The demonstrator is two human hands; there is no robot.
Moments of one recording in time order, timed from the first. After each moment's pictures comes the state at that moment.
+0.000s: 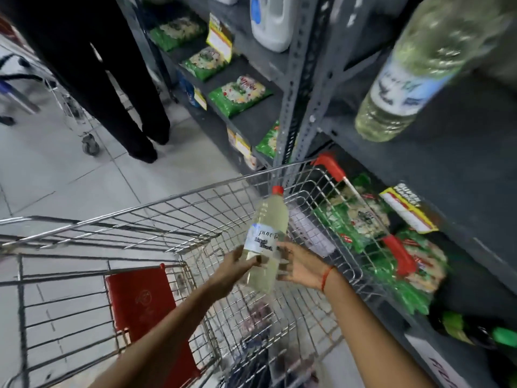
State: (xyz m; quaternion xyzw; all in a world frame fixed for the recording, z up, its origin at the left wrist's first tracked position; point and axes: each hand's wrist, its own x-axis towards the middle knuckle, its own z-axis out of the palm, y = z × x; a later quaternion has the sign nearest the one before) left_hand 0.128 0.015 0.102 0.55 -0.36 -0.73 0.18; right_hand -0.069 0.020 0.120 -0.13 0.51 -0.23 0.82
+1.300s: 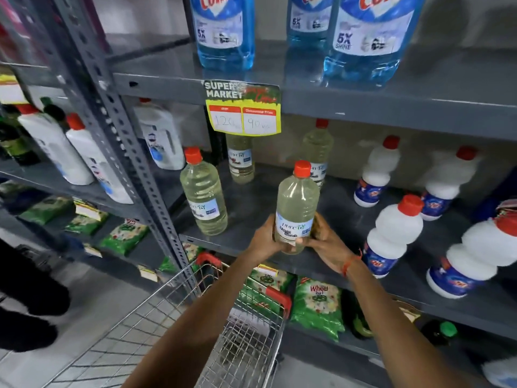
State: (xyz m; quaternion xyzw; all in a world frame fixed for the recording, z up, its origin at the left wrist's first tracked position) left_hand -0.193 -0.046 0.308 0.28 -0.77 -0.55 0.15; right_hand -0.328 0.077 0.306 -0.33 0.59 -0.60 0.43
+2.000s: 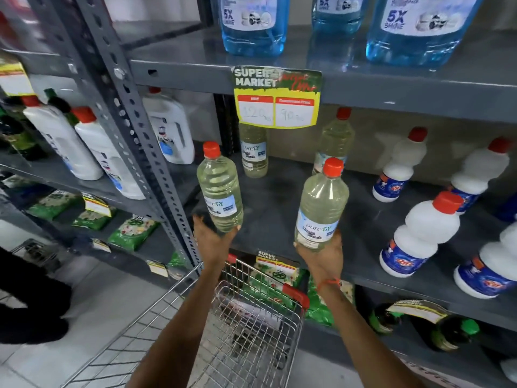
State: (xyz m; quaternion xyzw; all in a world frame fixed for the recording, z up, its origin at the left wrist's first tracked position) left_hand -0.102 -0.118 0.278 0.52 -0.65 -0.38 0.40; right_hand -0.254 0.046 0.265 -0.16 0.79 -0.59 0.06
